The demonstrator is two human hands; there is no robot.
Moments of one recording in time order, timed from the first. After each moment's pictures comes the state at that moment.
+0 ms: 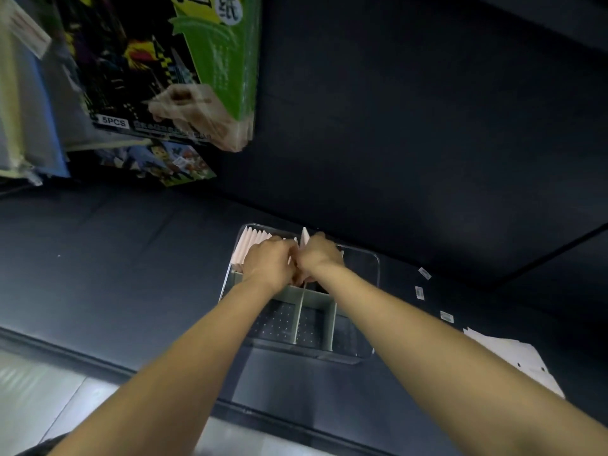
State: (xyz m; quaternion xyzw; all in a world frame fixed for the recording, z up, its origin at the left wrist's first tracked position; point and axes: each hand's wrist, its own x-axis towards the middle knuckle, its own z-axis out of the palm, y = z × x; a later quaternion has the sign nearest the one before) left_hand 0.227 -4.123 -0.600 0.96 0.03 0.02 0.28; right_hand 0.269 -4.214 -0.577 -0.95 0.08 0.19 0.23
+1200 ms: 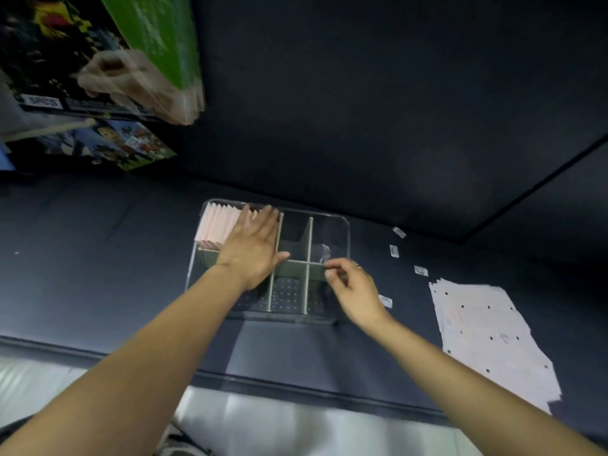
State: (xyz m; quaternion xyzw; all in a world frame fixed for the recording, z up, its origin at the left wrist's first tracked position) left_hand 0.212 -4.144 -0.616 0.99 -0.15 -0.03 -0.04; right_hand 0.173 -4.358 -0.614 -0.93 -0.04 0.05 0.37
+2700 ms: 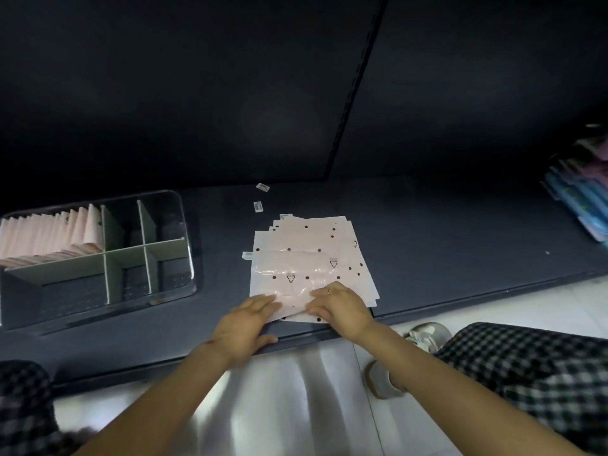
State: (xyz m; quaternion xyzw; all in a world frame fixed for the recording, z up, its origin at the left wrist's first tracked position) left_hand 0.082 -4.373 -0.664 0.91 -0.33 -0.20 0.14; right_hand 0.054 -4.600 -0.639 -0.97 -0.08 0.17 0.16
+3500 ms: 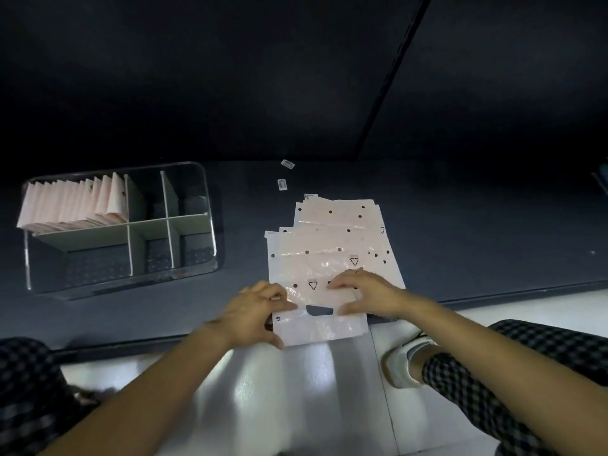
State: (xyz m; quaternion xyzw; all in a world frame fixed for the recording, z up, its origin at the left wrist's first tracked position) left_hand 0.086 -4.347 -0.670 0.89 -0.36 -0.25 0.15; right_hand 0.073 -4.623 -0.635 -0.90 -0.09 0.31 0.29
